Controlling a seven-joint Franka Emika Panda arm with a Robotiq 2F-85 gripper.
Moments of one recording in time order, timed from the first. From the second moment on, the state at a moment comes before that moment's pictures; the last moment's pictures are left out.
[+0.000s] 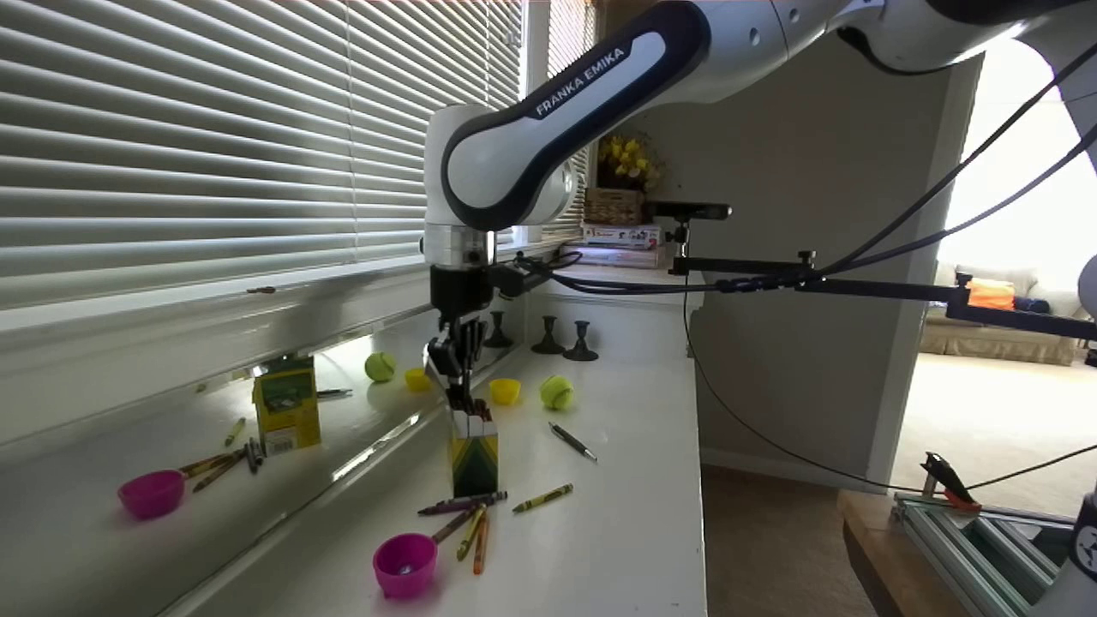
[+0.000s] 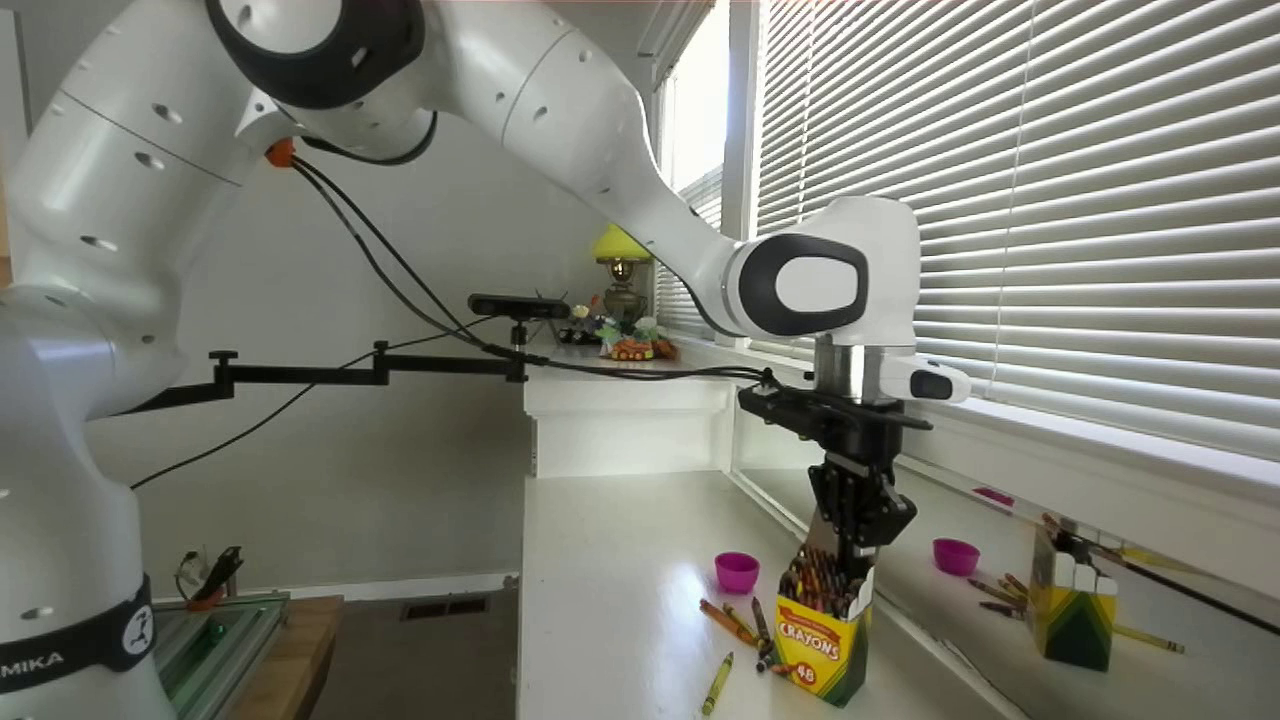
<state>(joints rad) -0.05 0.51 -0.06 -1.65 0.00 2.21 -0.09</state>
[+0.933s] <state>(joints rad) -0.05 0.52 -0.06 -1.64 0.00 2.21 -0.11</state>
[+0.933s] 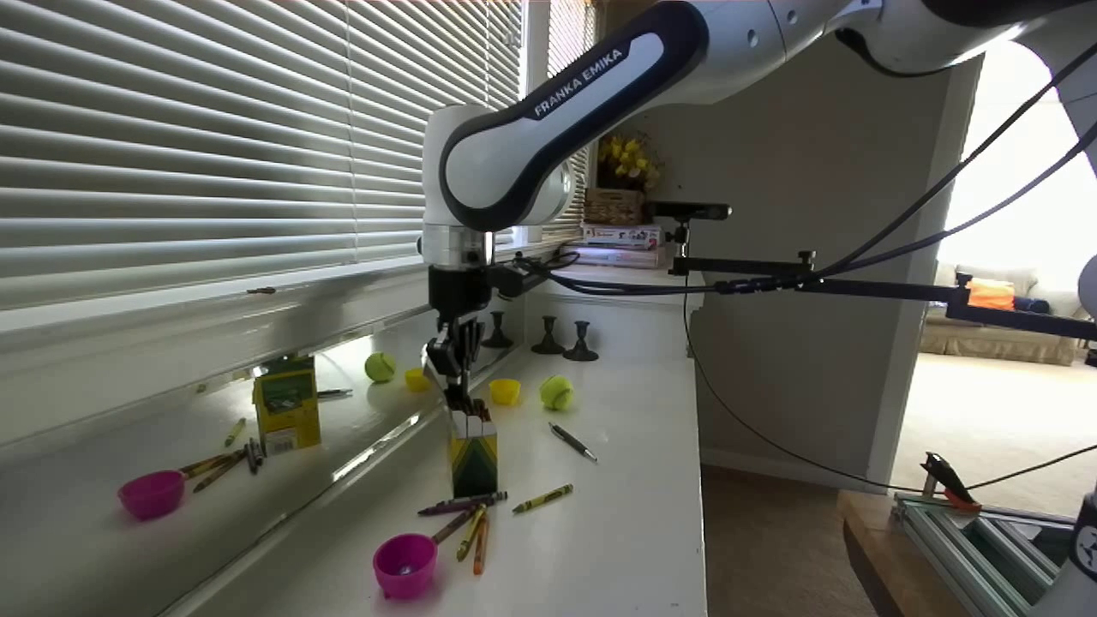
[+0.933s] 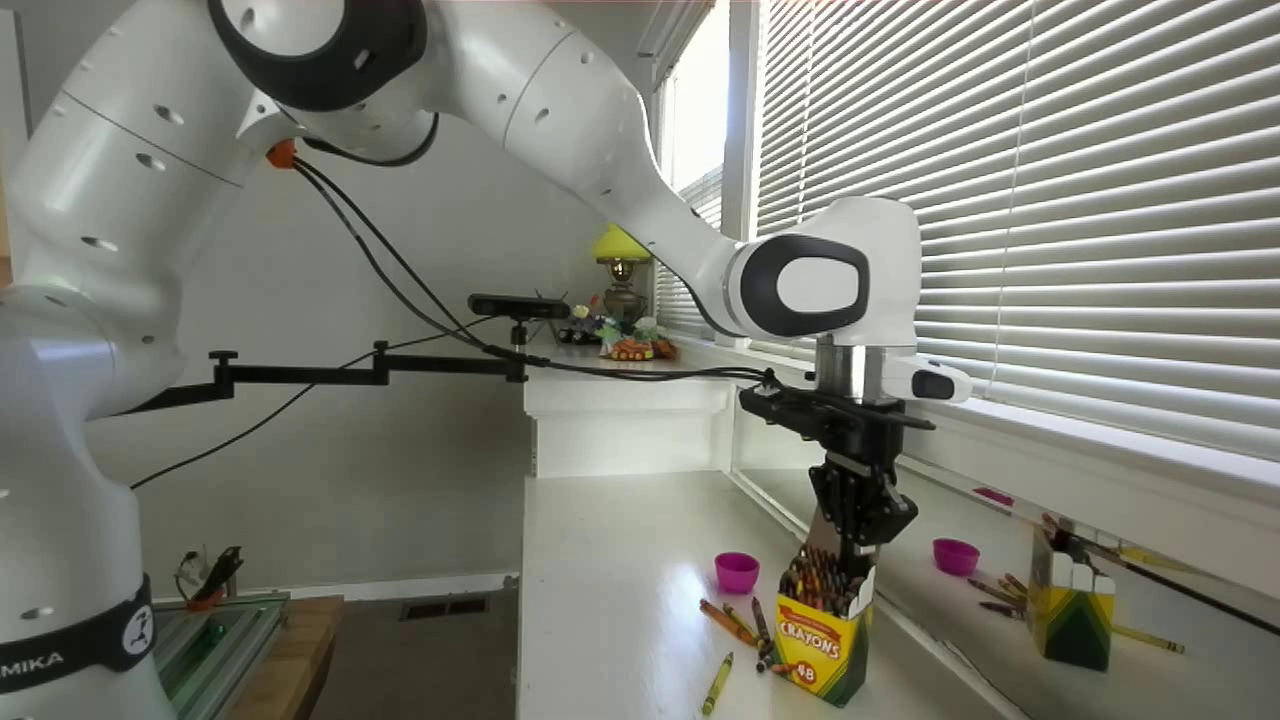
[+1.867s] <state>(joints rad) -0.05 0.38 -0.05 -1.65 0.00 2.10 -0.13</state>
